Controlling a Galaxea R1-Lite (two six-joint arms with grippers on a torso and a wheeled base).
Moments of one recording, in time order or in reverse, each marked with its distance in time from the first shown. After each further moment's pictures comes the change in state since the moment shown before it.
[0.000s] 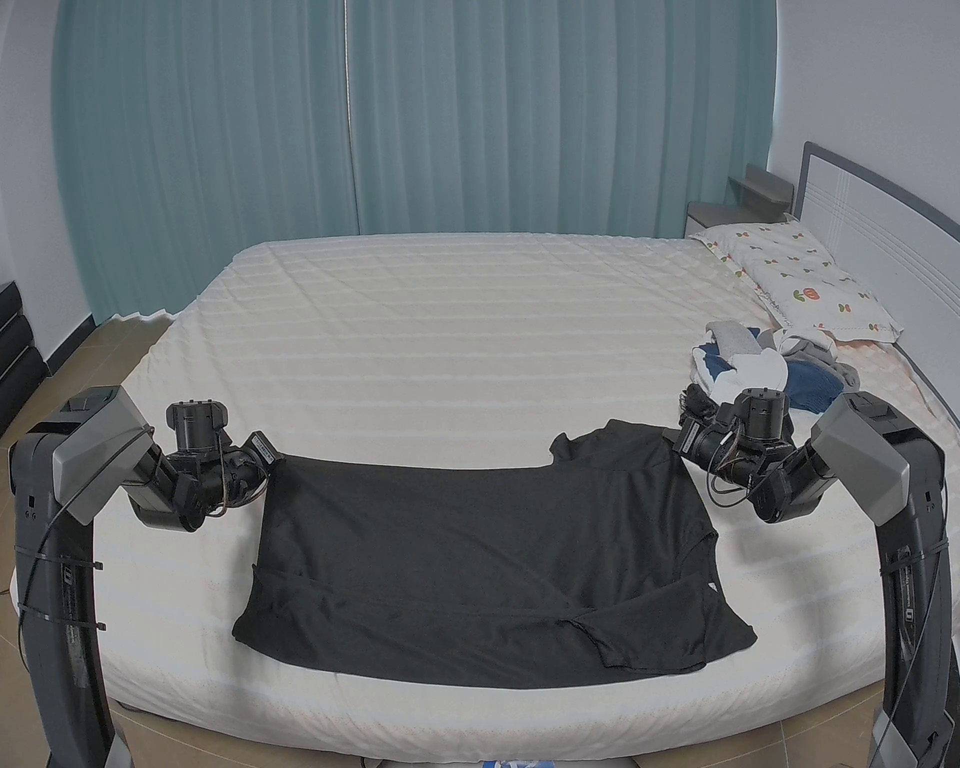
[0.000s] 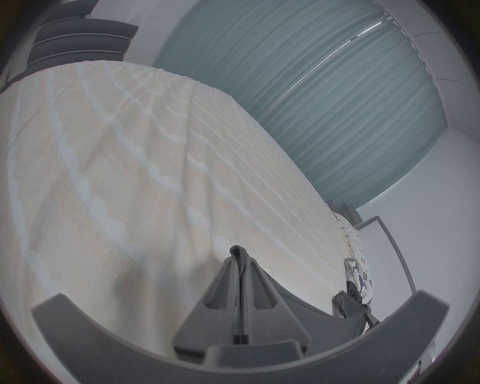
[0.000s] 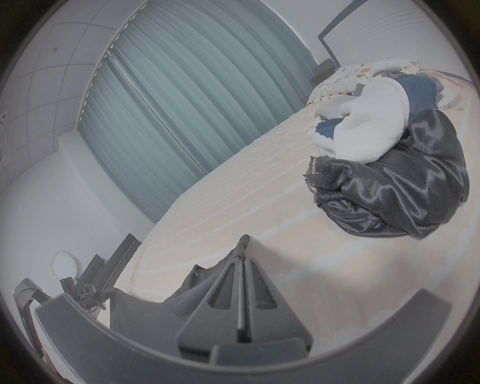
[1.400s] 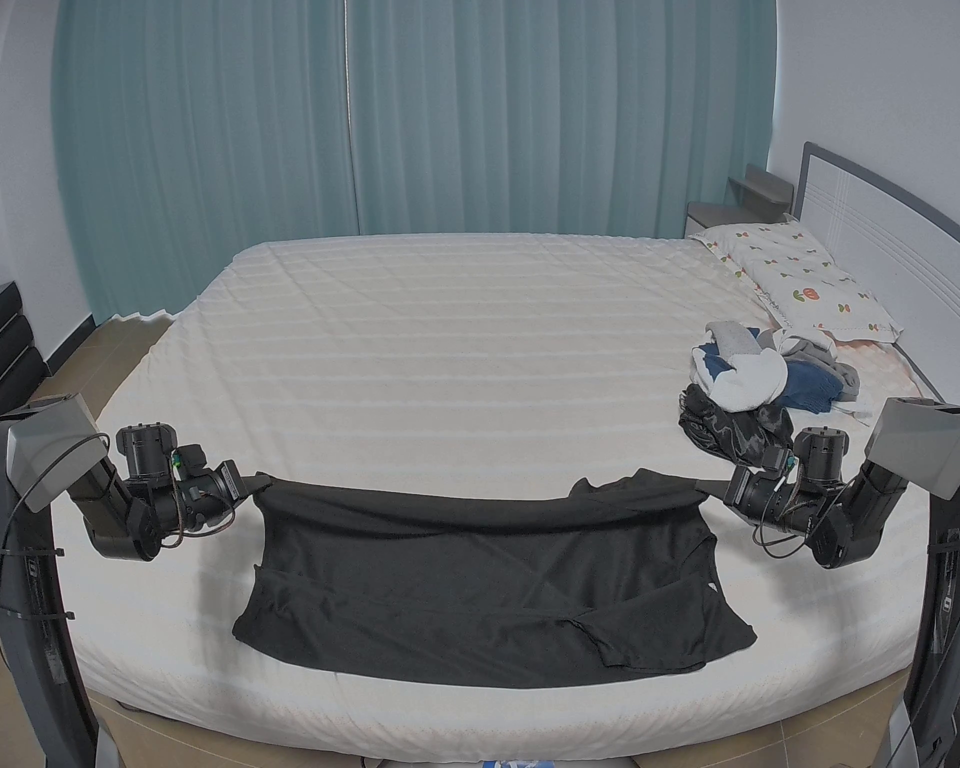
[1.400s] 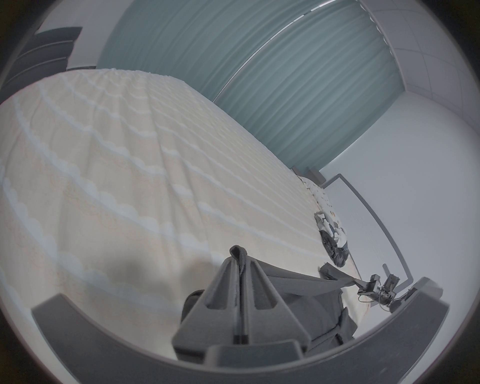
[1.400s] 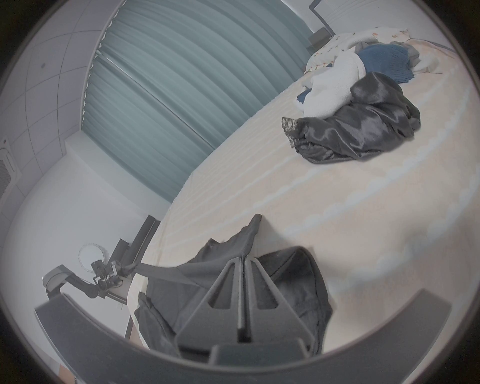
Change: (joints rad) left arm 0.113 -0.123 0.311 -0.178 -0.378 0.242; right arm -0.096 -0.218 0.565 -0.232 0.257 0.007
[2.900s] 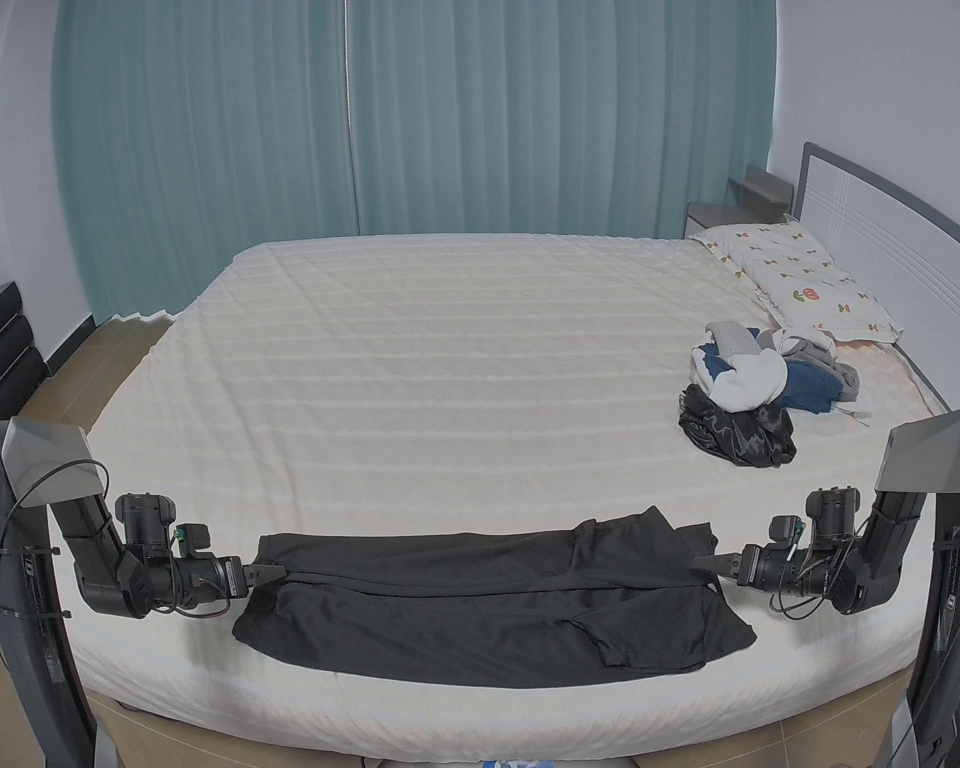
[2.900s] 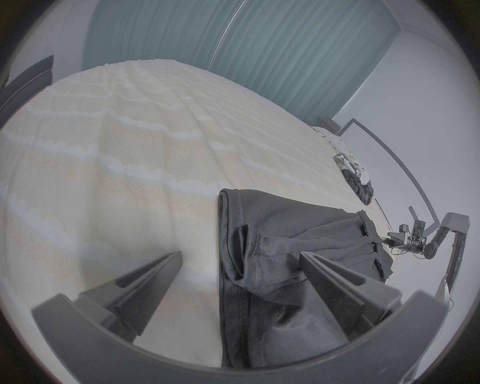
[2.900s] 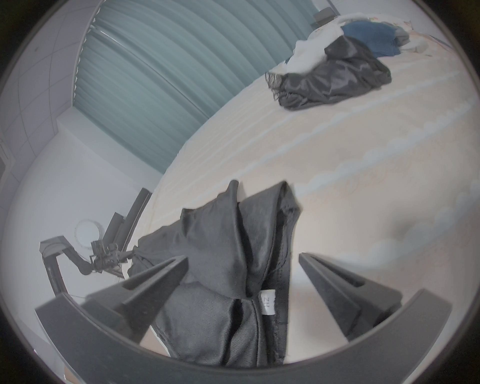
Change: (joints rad) left arm 0.021 -0.004 0.328 -0.006 0.063 0.409; right arm -0.045 -0.010 0.308 -0.011 0.078 -0.226
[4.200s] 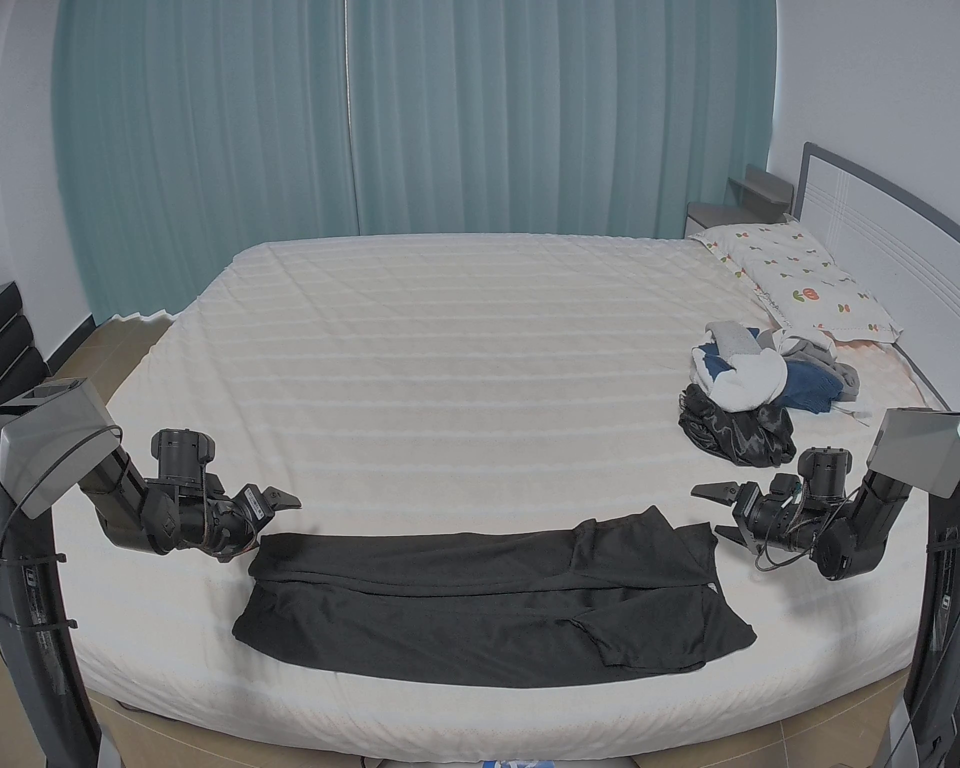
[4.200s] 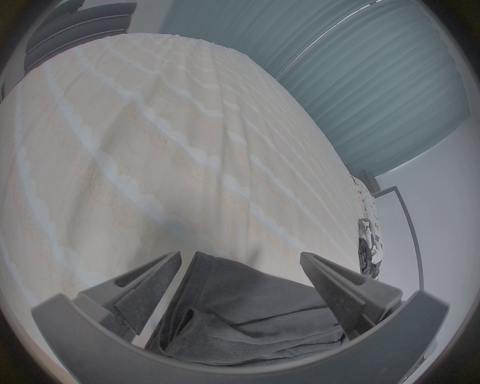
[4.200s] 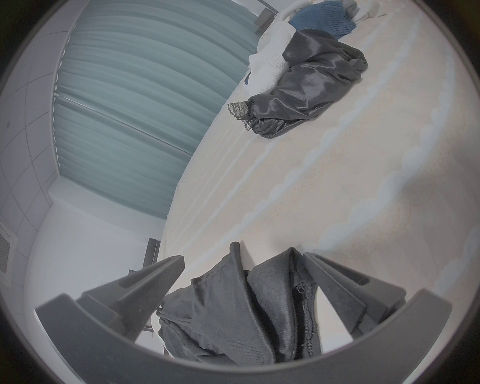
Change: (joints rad) left arm -0.139 -0.065 -0.327 0.366 0.246 -0.560; right arm 0.012 0.034 -0.245 0.026 -0.073 0.440
